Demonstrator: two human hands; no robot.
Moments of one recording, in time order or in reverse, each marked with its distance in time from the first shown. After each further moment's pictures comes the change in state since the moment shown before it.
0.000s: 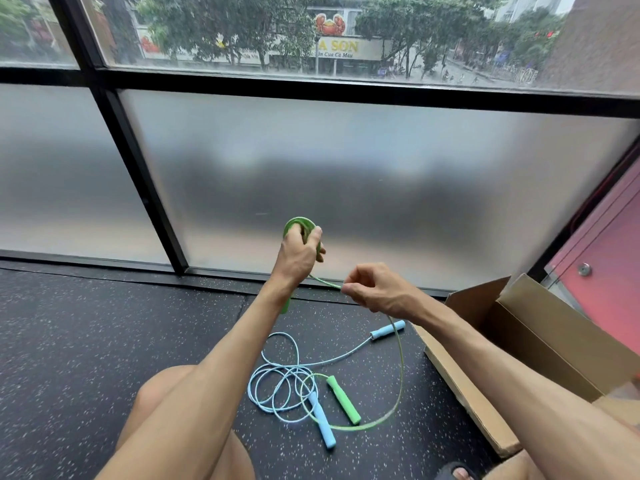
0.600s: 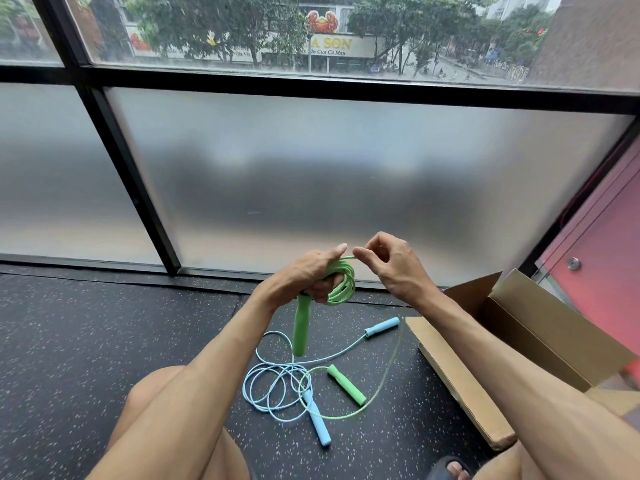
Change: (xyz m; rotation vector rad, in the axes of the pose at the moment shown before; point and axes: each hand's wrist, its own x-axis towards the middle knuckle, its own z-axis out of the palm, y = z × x) left_hand -0.026 0.016 0.009 -0.102 -0.752 -0.196; right_hand 0.004 0.010 -0.025 -0.036 0.449 -0.177
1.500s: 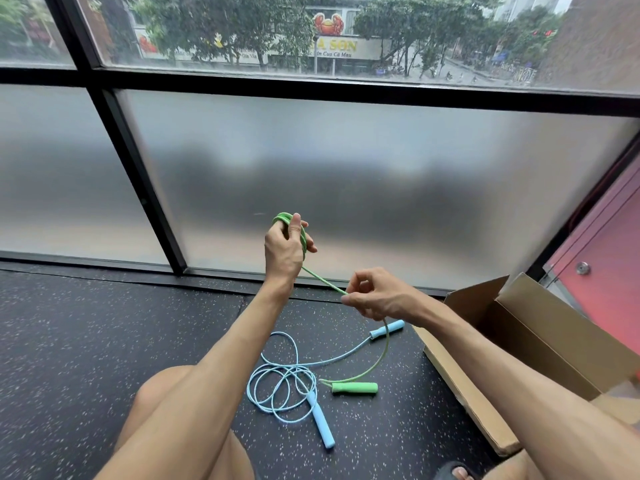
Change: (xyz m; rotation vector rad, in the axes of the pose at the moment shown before) left_hand 0.016 -0.013 -0.029 -0.134 0.935 0.354; right_hand -0.014 -0.005 0.017 0.115 -0.545 0.301
